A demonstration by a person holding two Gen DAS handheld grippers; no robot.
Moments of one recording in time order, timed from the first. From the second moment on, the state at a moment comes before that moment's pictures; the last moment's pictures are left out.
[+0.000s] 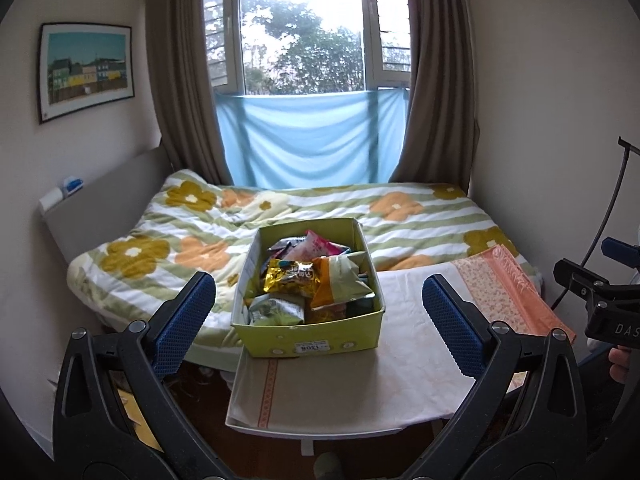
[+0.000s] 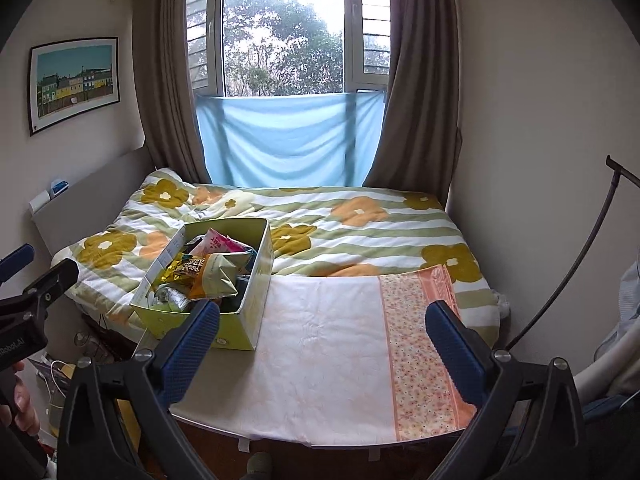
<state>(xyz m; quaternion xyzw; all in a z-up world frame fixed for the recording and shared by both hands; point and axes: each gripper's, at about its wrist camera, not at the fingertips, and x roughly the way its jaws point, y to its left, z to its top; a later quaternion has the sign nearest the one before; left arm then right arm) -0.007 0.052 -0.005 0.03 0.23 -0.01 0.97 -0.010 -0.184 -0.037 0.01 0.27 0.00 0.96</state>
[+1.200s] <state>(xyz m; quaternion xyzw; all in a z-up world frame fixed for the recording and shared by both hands) -0.016 0.043 -0.001 0.03 0.22 -0.02 0.97 -0.019 -0.195 -0.035 0.02 0.25 0.00 0.97</state>
